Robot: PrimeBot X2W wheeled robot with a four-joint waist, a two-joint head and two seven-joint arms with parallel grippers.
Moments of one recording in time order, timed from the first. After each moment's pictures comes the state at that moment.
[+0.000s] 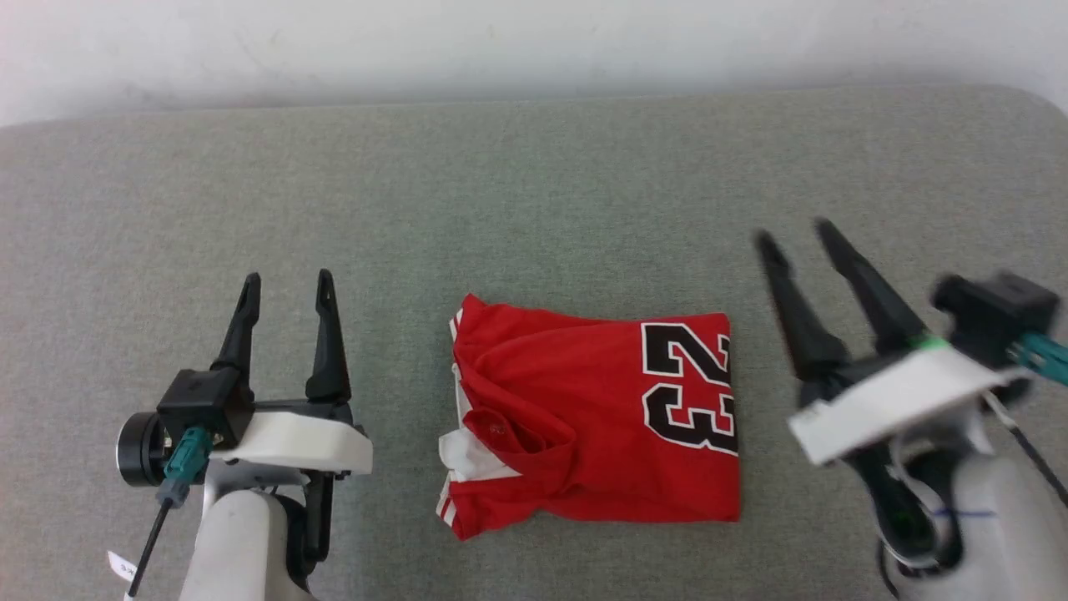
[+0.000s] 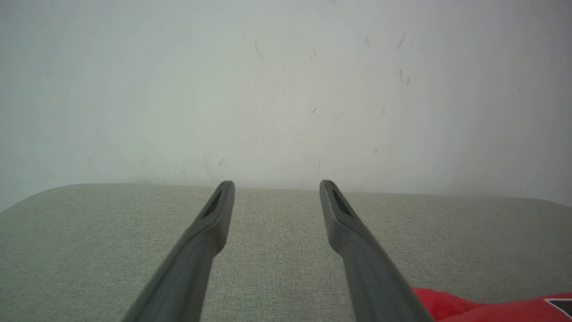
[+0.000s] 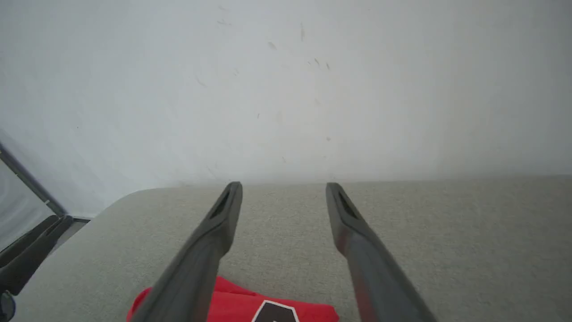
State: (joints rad) left arm -0.21 0.06 0.02 0.14 -0.12 0.00 -0.26; right arm -0.24 -0.05 0.12 -0.11 0.38 0.13 0.12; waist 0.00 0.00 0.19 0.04
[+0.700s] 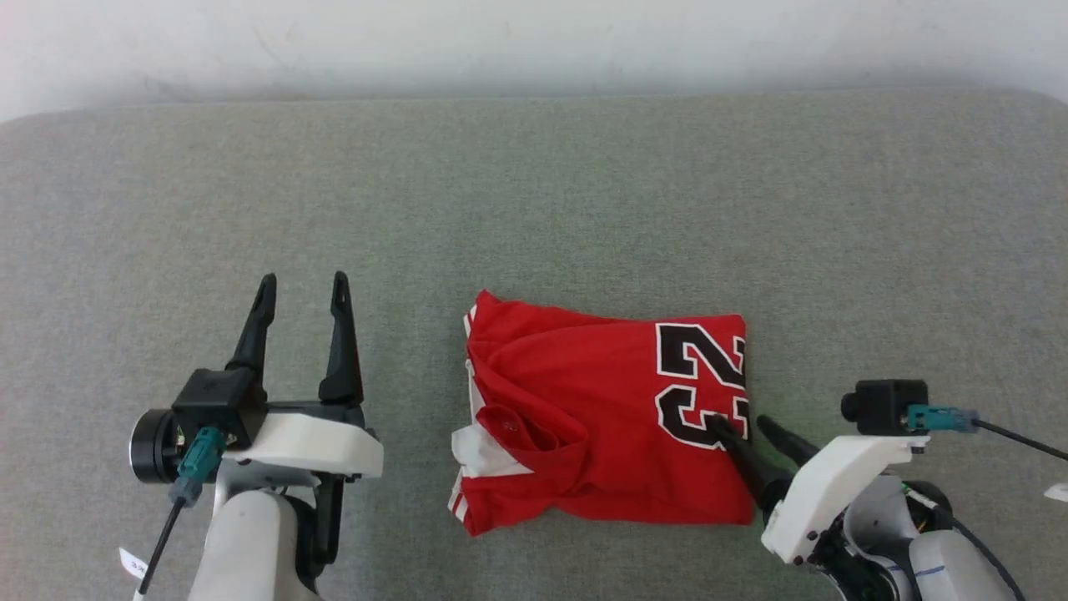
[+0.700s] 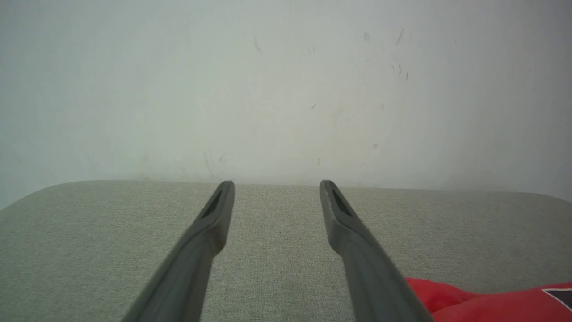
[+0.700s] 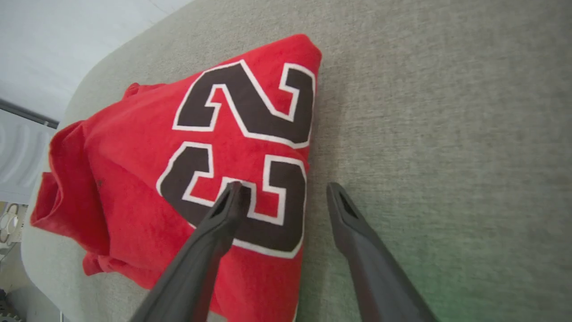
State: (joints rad) left arm -0.21 0.06 0.00 0.15 -0.11 -0.01 -0.26; right arm -0.09 -0.05 0.07 0.15 0.52 0.13 0.36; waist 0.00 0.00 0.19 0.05
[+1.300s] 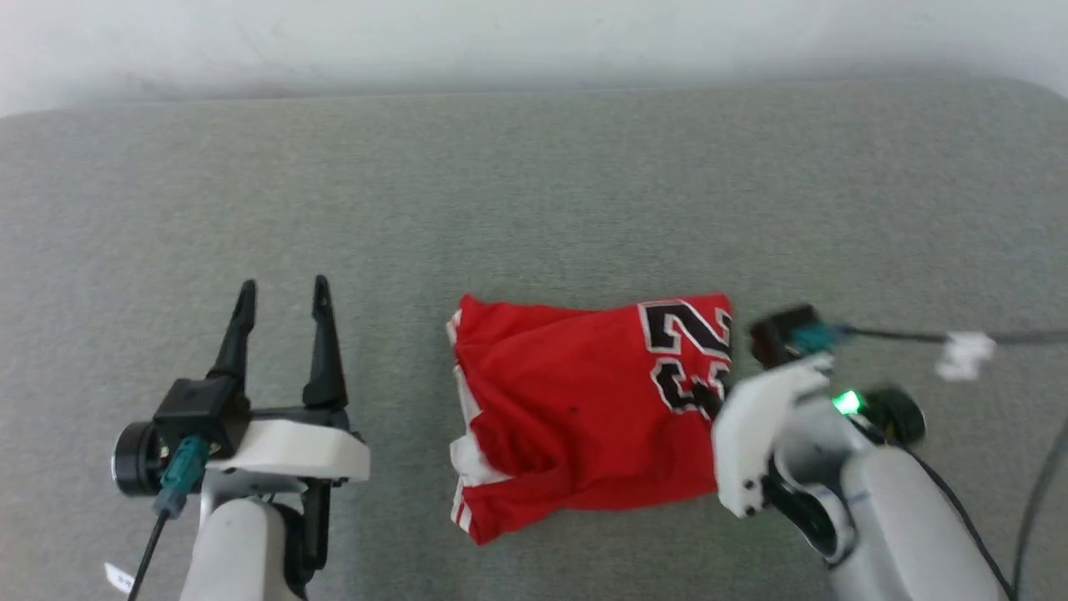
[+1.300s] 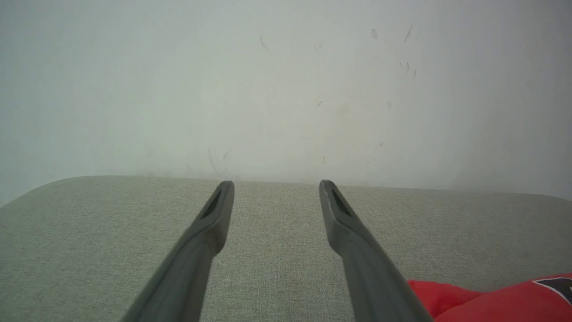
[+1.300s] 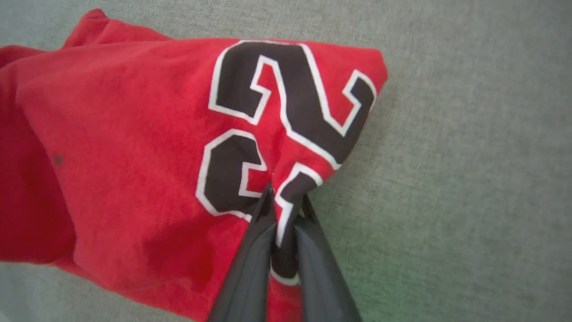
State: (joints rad) left arm -0.19 0.06 0.02 0.13 -0.11 0.01 -0.26; right arm -0.26 -0.05 0.17 0.25 0.30 0.13 0.54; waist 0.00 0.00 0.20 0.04
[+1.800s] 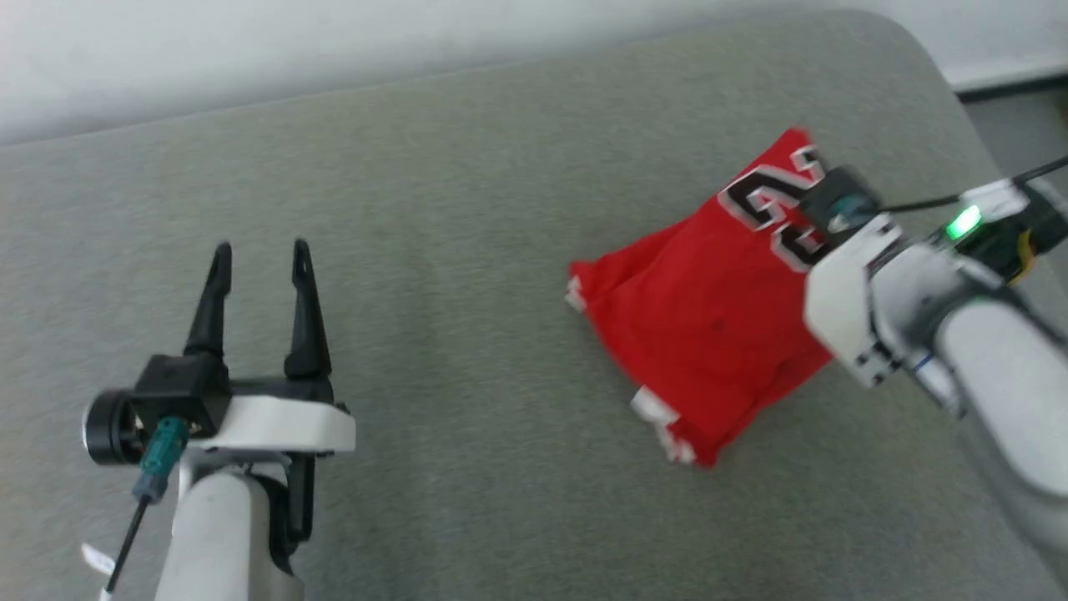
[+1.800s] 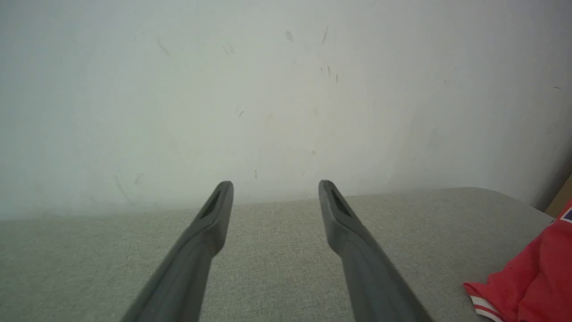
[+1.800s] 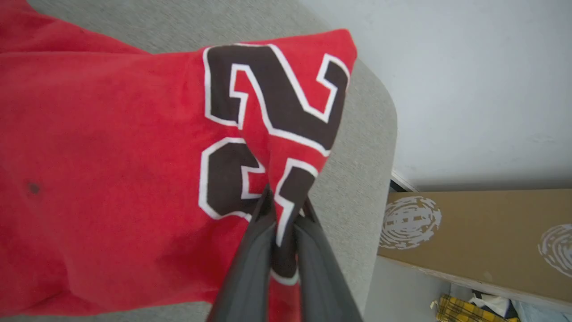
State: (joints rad) left arm -0.21 0.07 0.04 0.08 -0.09 0.01 -0.26; right arm -0.62 -0.43 0.50 0.22 0.08 0.13 0.63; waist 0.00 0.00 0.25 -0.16
